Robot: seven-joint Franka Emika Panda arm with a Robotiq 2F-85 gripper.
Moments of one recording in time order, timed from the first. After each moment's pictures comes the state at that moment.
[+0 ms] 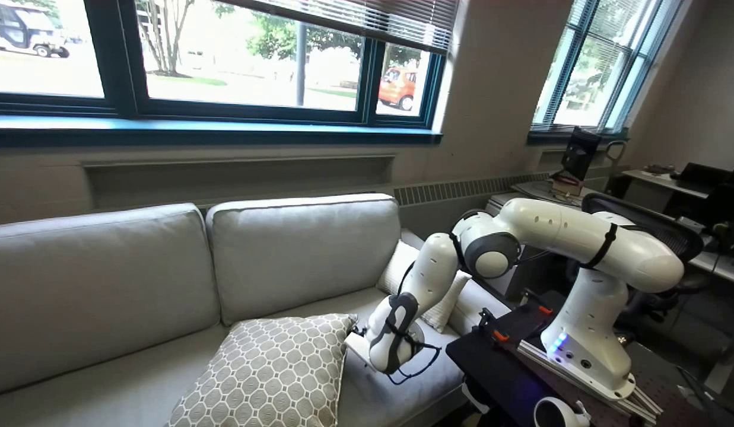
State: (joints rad) arm 0.89 1.45 -0.03 -1.58 0.70 3.40 1.29
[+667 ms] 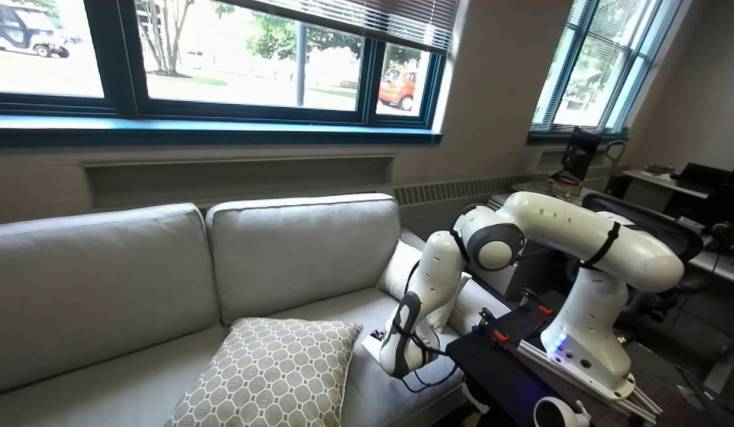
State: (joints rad) arm 0.89 1.39 0.02 -1.76 0.90 3.46 1.25
